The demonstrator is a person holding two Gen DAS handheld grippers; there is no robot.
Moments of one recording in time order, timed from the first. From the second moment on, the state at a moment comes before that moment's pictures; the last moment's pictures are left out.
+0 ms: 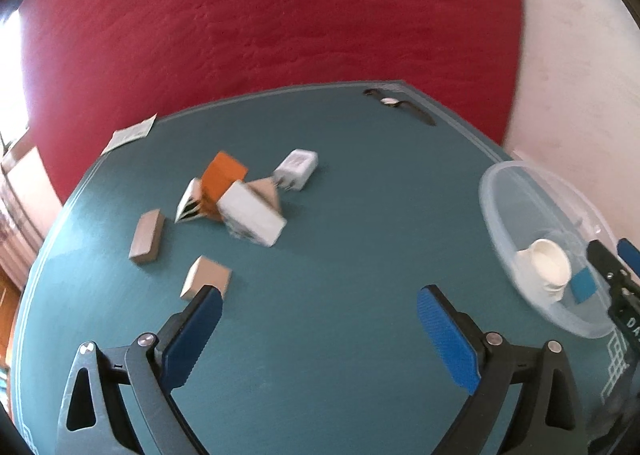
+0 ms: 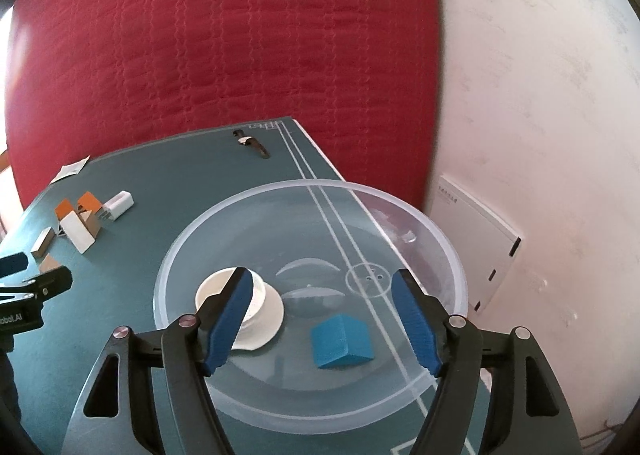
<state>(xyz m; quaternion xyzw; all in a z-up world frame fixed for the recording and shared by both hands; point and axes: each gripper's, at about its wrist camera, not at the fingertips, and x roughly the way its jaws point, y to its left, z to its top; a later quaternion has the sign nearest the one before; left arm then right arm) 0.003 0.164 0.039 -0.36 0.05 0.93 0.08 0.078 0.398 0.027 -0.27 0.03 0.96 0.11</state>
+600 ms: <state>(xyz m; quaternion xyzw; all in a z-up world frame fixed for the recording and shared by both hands) -0.024 0.055 0.027 -0.38 -0.03 0.92 -0.03 0.084 0.338 0.021 -0.28 -0.03 0.96 0.06</state>
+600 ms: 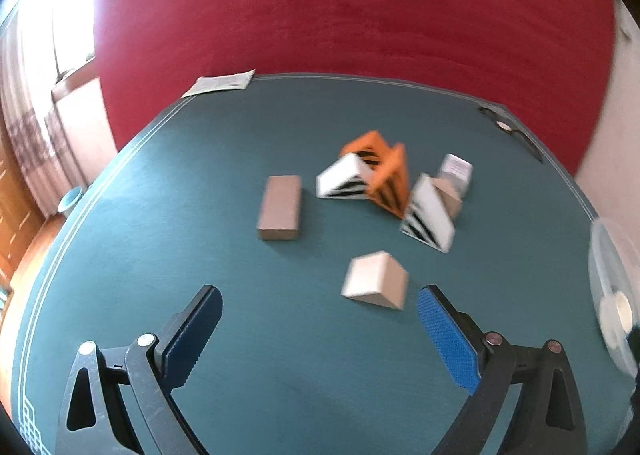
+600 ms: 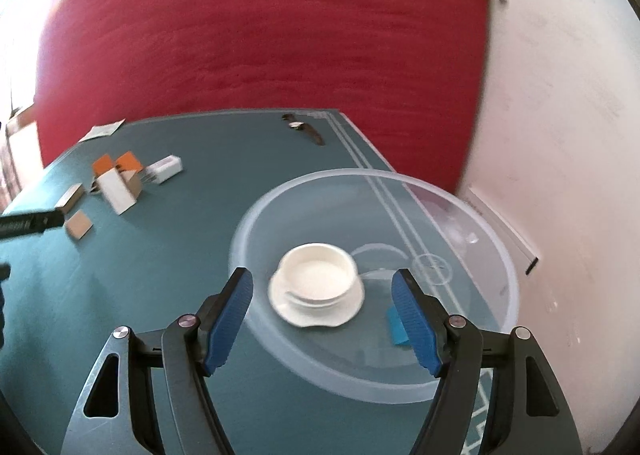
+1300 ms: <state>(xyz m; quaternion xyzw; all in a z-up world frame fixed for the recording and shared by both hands) -0.075 0.013 0.018 -0.41 -0.04 0.91 -0.05 0.079 0.300 0.014 -0.31 -0.05 0.95 -0.01</state>
